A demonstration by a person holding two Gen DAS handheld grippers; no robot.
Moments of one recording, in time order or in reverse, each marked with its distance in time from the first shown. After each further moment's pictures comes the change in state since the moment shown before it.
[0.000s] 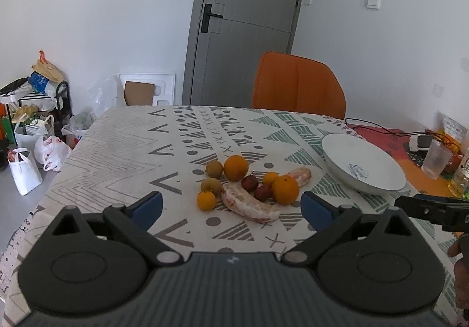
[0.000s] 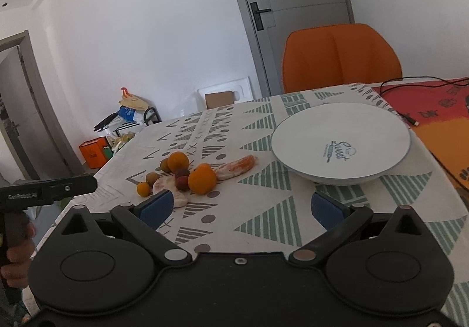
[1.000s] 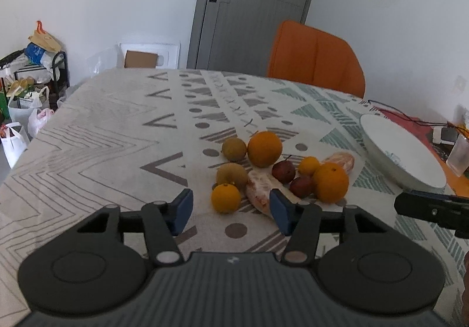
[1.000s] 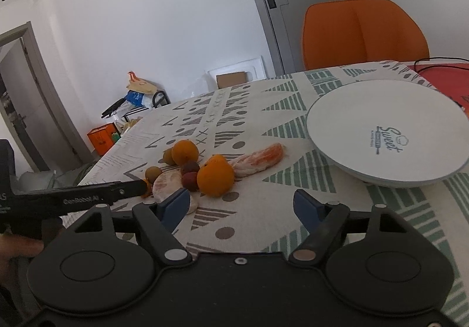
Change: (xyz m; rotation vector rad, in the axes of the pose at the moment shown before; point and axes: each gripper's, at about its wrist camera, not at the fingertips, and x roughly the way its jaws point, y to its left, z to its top) left arm 0.090 0.029 -0.008 -0.049 0.116 0.000; right arm 0.075 0.014 0.003 0.009 0.078 0.052
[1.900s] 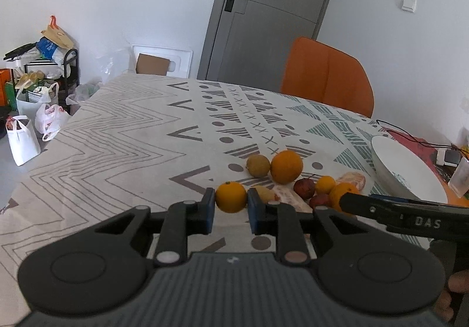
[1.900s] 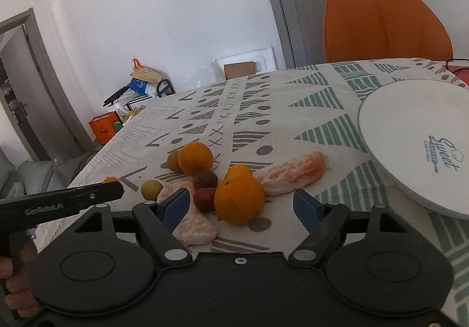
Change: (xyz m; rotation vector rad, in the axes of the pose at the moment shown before) left arm -0.015 0.023 0.007 -0.066 -0.048 0.013; right arm 0.064 0.025 0.012 -0.038 0.039 0.013
